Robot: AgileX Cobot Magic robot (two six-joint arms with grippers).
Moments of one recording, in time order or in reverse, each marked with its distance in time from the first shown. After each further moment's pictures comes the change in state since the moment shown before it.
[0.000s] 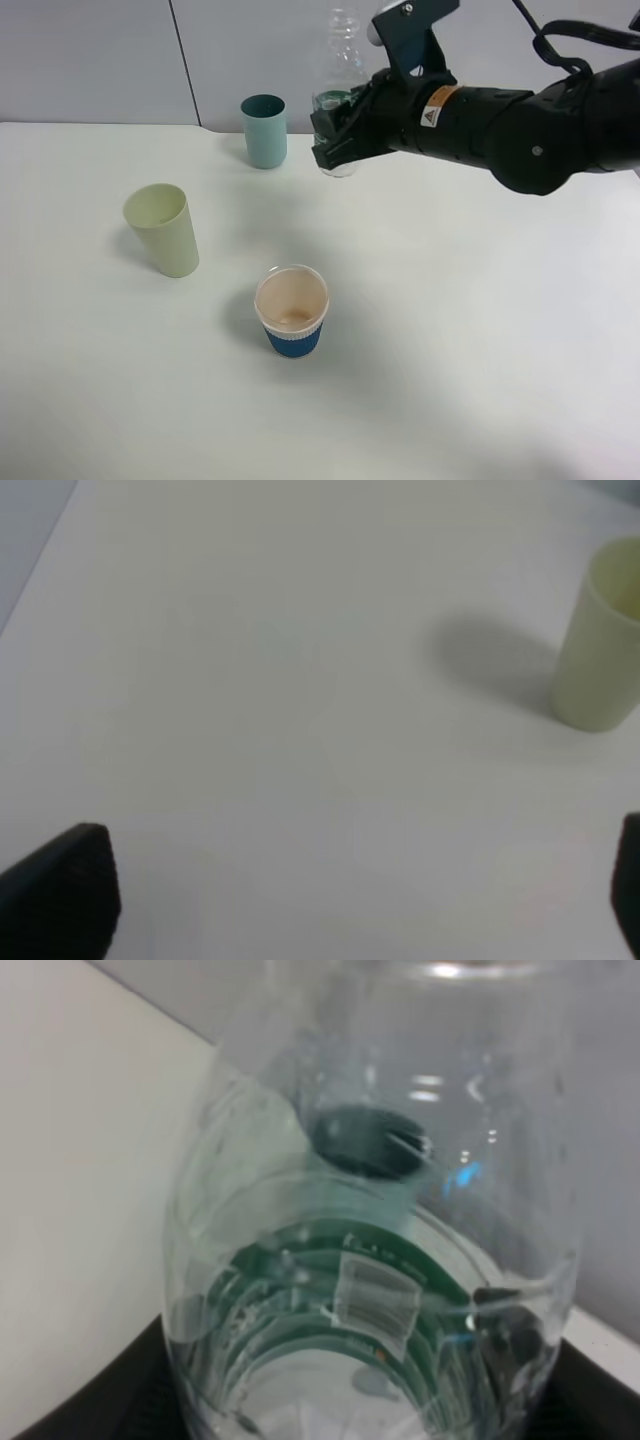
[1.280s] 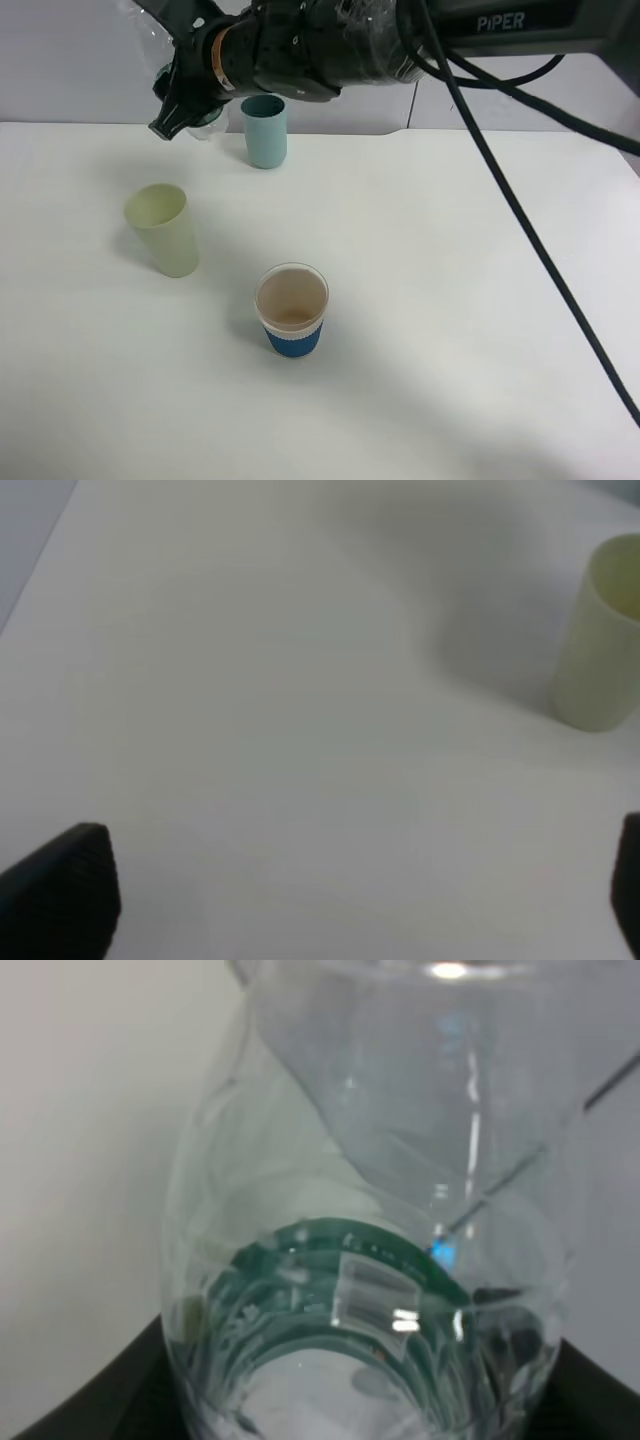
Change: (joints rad) left arm 0.000 0.000 0.000 0.000 0.000 0.000; right arm 0.233 0.478 -0.859 -0.828 0.473 0.581
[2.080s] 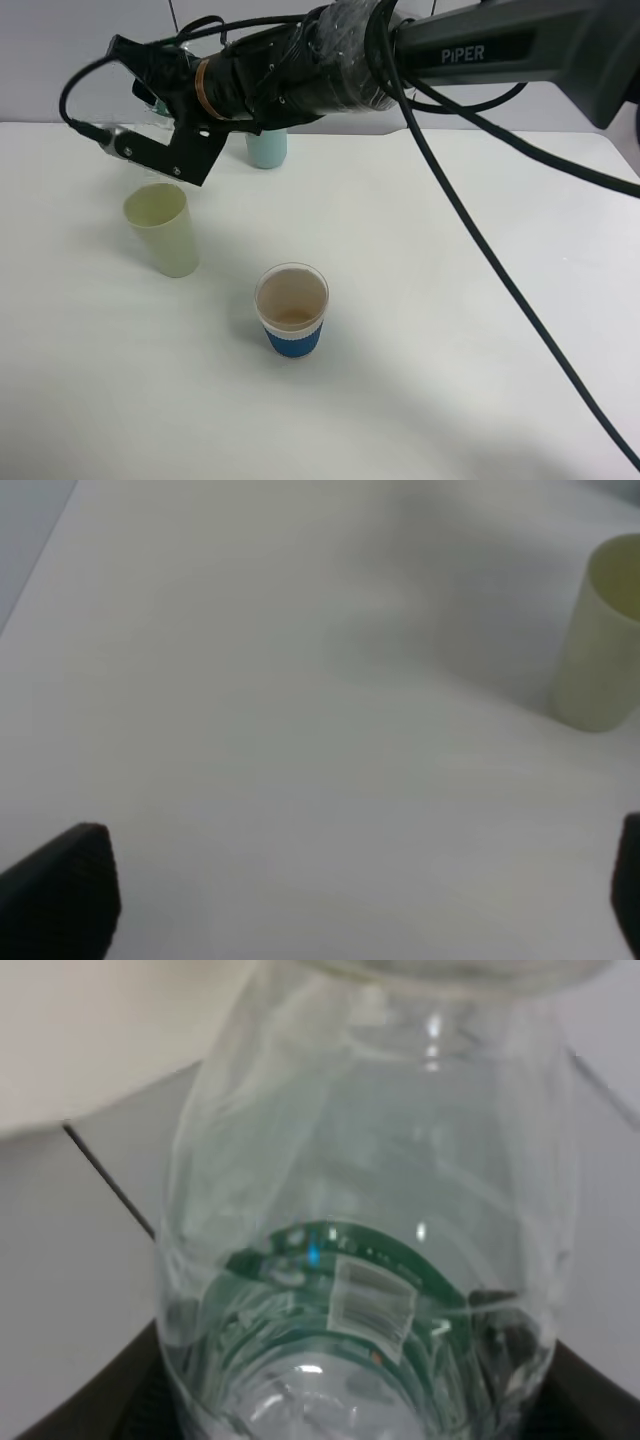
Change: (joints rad) left arm 0.000 0.000 0.000 0.000 0.000 0.000; right arm 0.041 0.051 0.000 -0.643 -0.013 -1.177
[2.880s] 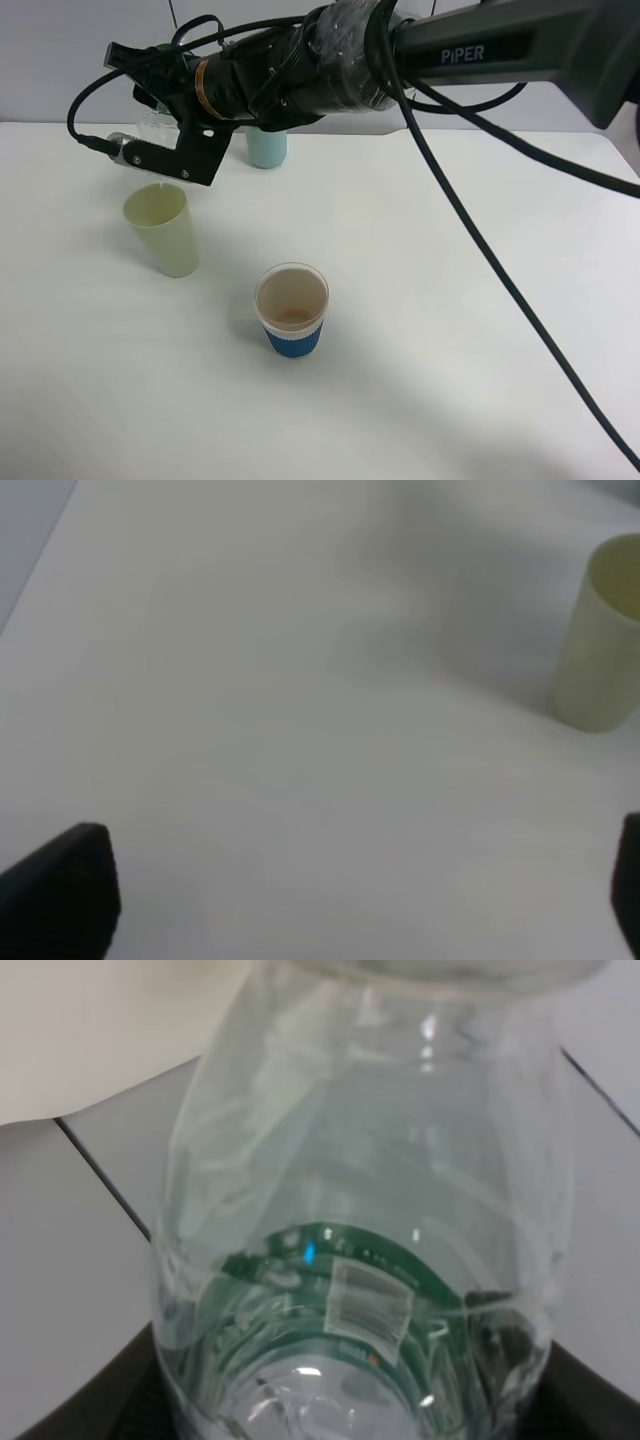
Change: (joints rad) left arm 0.000 0.000 0.000 0.000 0.000 0.000; right arm 0.000 0.000 0.000 -0.104 0.009 -0.097
